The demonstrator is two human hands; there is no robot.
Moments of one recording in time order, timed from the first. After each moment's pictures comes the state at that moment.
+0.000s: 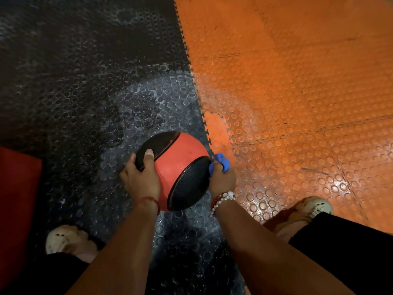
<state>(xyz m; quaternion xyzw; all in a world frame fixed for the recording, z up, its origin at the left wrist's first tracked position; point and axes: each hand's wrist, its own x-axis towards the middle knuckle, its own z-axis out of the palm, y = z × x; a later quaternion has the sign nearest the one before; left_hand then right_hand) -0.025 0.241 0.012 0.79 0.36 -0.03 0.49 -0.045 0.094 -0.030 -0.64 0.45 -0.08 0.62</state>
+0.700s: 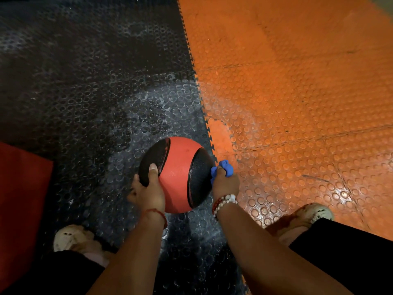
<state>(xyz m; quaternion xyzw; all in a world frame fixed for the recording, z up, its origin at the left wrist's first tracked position) -0.050 0.236 0.028 0.70 0.47 -0.08 0.54 -0.050 0.096 -0.006 -0.64 0.47 -0.05 0.61</state>
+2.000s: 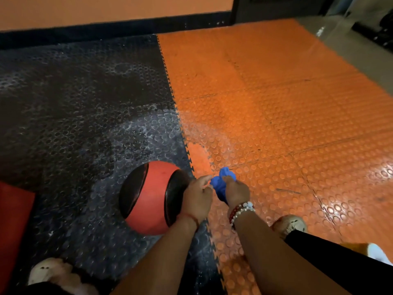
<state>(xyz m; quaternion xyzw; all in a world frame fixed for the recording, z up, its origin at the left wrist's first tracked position) -0.054 0.109 0.036 0.84 -0.03 -0.18 0.51 -0.060 -0.002 0.043 -0.64 0.49 0.00 0.59</state>
